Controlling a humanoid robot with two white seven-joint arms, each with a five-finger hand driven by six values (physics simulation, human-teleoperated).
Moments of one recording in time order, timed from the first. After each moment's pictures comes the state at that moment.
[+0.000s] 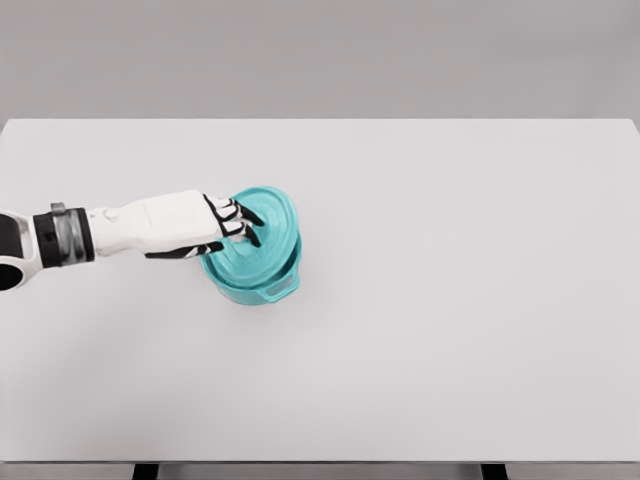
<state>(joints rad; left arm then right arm) -0.58 0.82 -0.70 -1.59 -0.43 -0.61 -0.39 0.06 0.00 -0.30 0.08 0.25 -0.01 0.09</state>
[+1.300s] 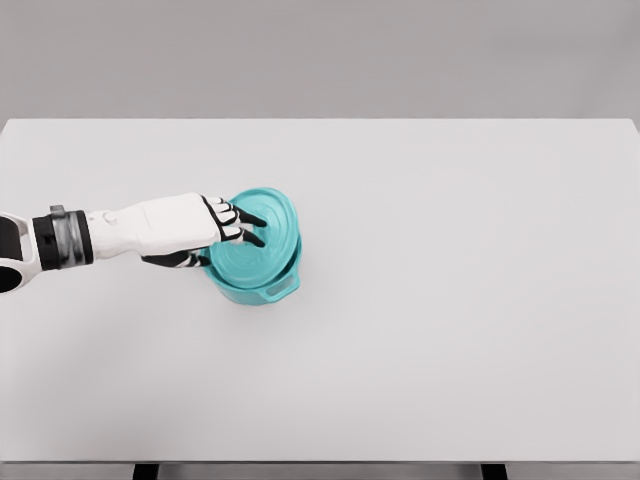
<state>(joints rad) -0.58 0.83 -0.71 -1.60 -0.43 -0.61 -0.39 0.06 0.00 -0.30 0.08 0.25 -0.01 0.09</state>
